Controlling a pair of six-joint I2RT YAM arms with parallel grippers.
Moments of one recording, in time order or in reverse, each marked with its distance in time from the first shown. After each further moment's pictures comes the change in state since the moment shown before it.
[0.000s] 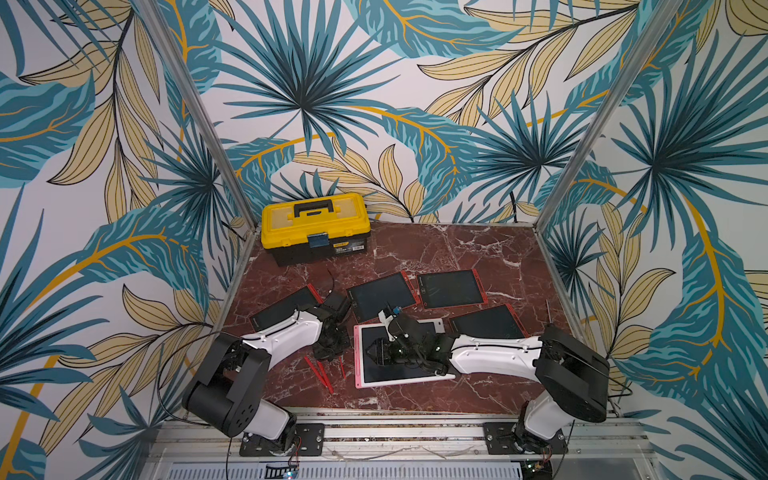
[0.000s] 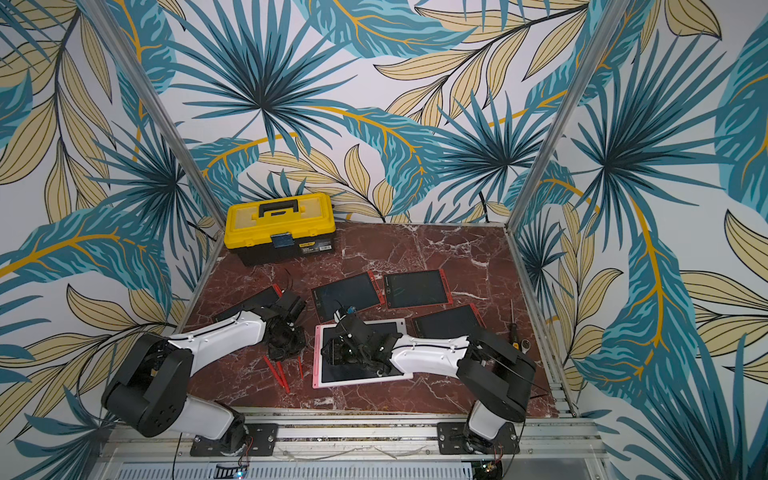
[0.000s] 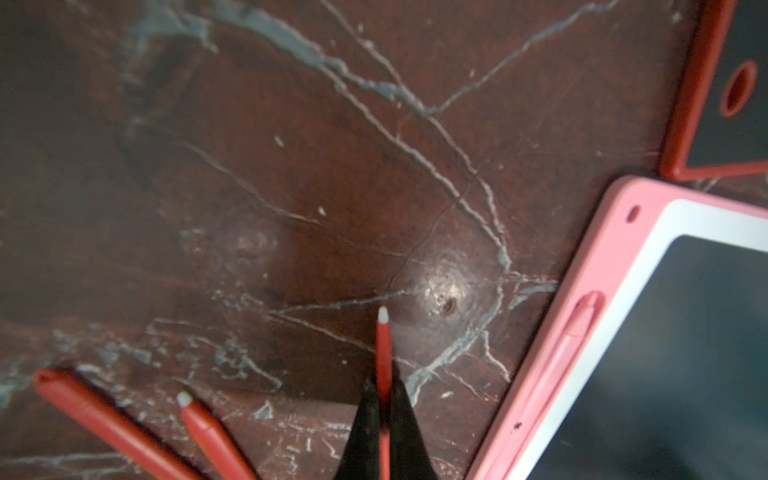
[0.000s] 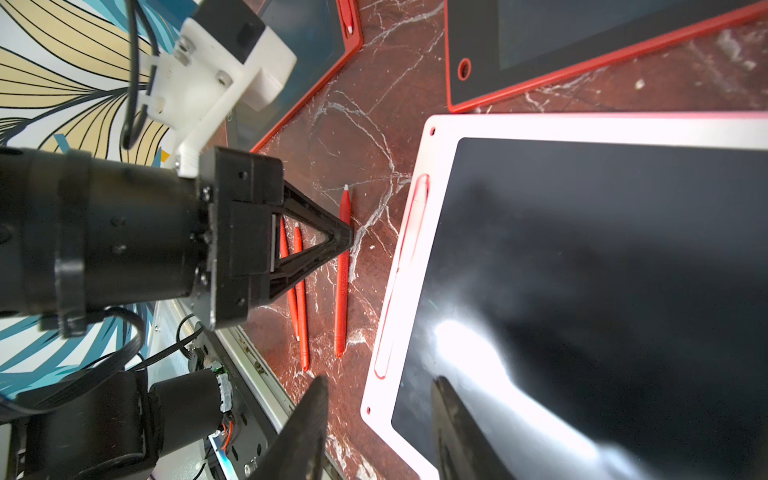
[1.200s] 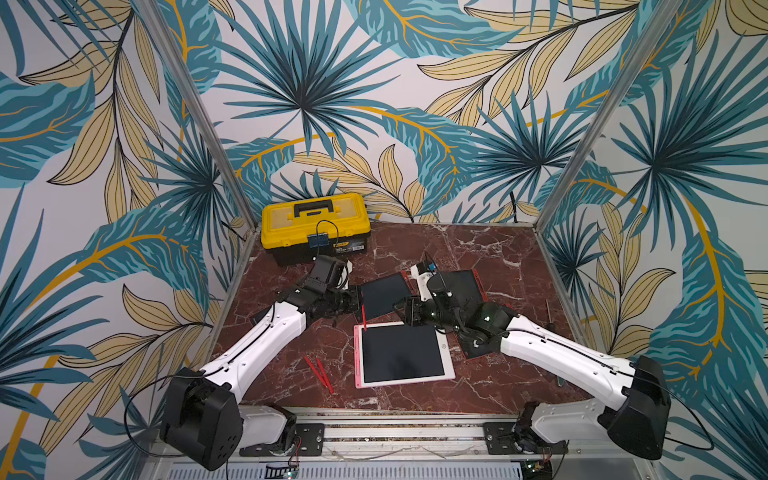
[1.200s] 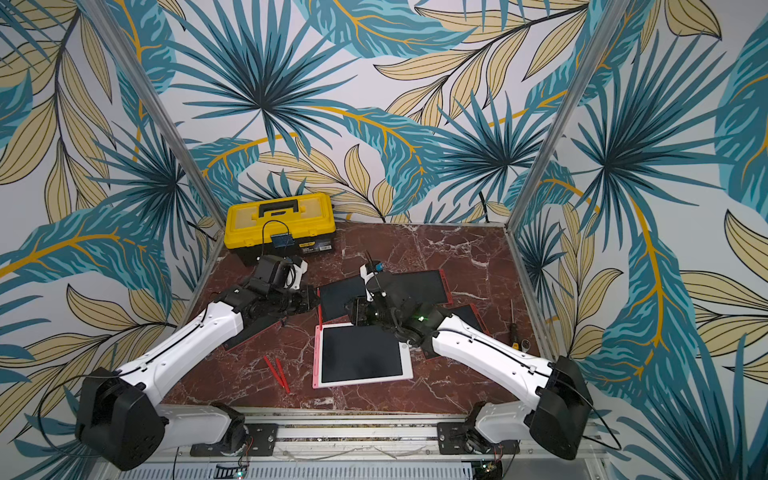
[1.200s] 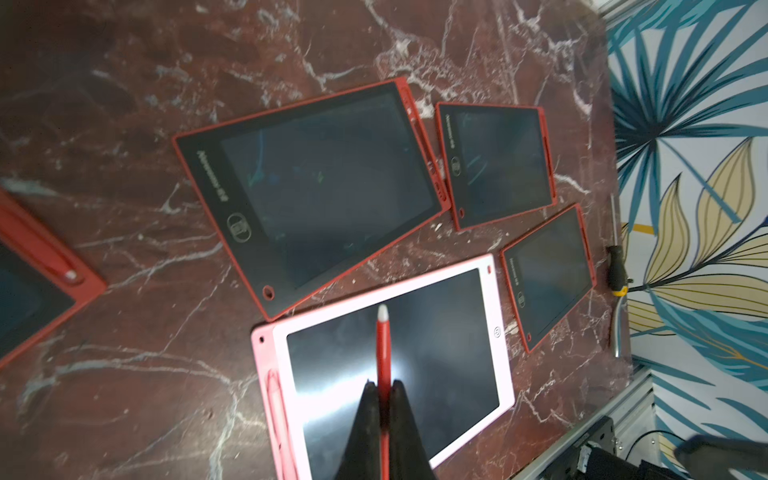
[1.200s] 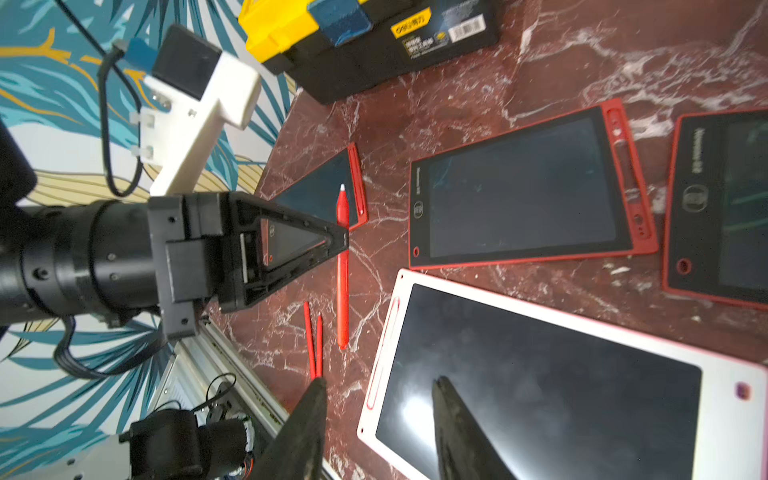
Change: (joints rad) left arm 0.029 -0.171 0.272 0.170 0.241 0.224; right arm -0.204 -0.302 0.249 -0.427 0.070 -0.212
